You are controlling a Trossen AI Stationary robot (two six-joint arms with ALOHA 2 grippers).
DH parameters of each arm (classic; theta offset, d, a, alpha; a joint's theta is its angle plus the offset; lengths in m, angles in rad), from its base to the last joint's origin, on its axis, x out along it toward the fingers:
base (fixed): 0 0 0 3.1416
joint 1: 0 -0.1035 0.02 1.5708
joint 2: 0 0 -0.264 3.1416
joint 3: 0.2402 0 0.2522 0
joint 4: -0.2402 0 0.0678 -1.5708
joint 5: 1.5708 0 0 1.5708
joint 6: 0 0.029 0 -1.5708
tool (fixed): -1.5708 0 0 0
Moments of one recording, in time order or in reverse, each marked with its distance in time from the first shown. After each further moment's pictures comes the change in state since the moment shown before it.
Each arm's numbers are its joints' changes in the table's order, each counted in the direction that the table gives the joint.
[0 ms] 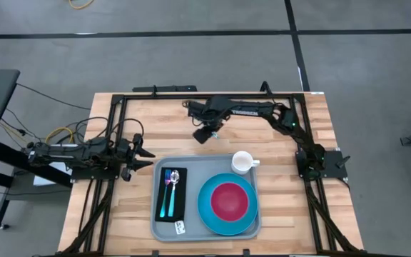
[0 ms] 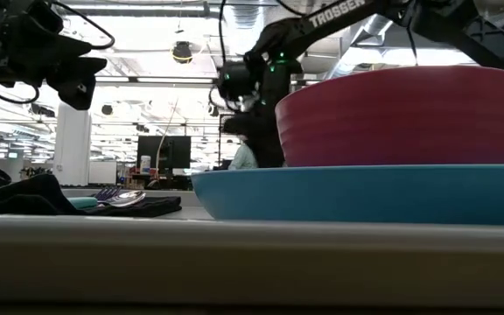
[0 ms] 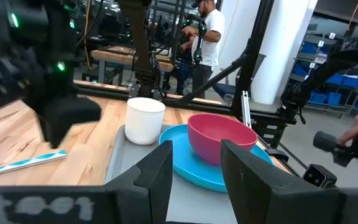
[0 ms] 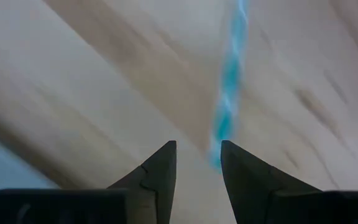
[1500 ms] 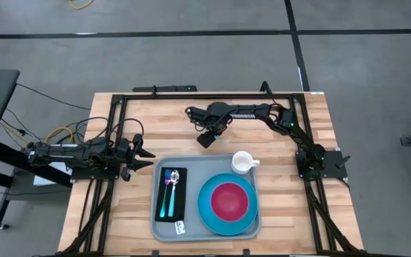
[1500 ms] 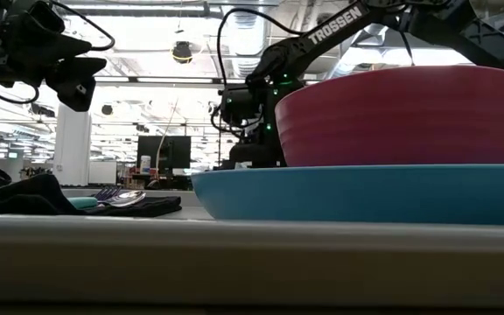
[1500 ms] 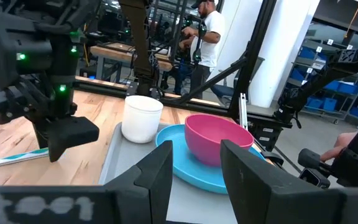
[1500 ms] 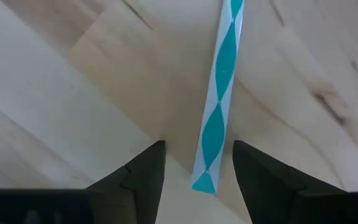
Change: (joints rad) left arm 0.001 0.002 0.000 0.000 -0.002 -0.040; right arm -0.002 0.026 -0.131 0.100 -0.037 -0.027
